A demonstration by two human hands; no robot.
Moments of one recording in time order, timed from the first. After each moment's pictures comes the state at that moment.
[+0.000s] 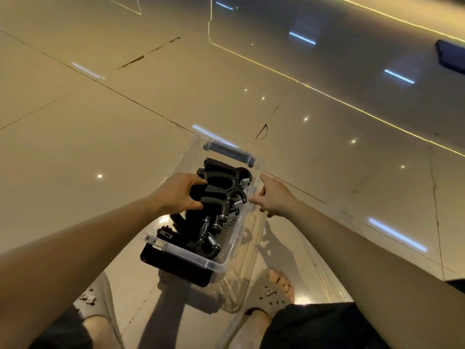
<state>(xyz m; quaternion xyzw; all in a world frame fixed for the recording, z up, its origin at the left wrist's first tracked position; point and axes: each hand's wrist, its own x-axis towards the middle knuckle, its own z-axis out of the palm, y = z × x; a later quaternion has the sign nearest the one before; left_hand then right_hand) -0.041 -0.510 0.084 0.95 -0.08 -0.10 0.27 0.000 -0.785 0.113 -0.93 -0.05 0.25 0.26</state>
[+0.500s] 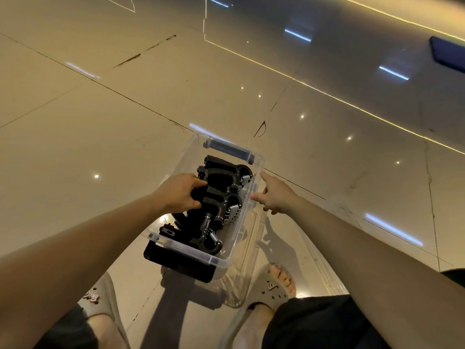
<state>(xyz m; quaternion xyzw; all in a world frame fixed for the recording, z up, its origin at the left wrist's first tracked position) -0.038 -0.504 0.076 0.96 -0.11 -0.13 0.20 -0.004 -0.784 0.112 -0.94 -0.04 0.26 0.21</state>
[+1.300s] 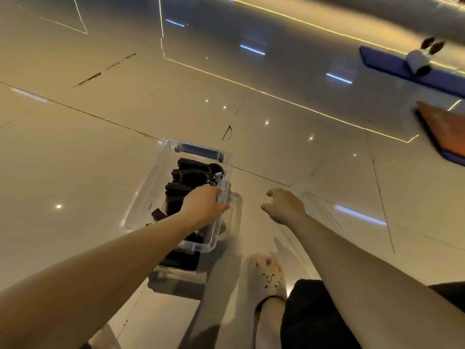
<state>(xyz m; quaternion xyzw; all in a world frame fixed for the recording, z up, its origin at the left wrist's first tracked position) -0.083 -0.619 0.104 0.96 -0.10 -0.10 0.24 -0.087 -0.850 0.133 -0.98 0.09 0.16 0.10</state>
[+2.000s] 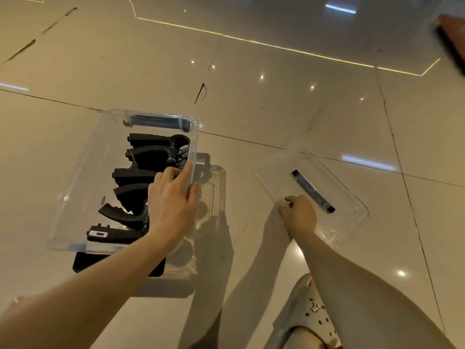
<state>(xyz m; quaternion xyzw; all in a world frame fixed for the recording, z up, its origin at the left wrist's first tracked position) -0.111 -0.667 0.070 0.96 -0.02 0.07 0.27 -0.123 -0.969 -0.055 -0.94 0.26 0.04 0.22</state>
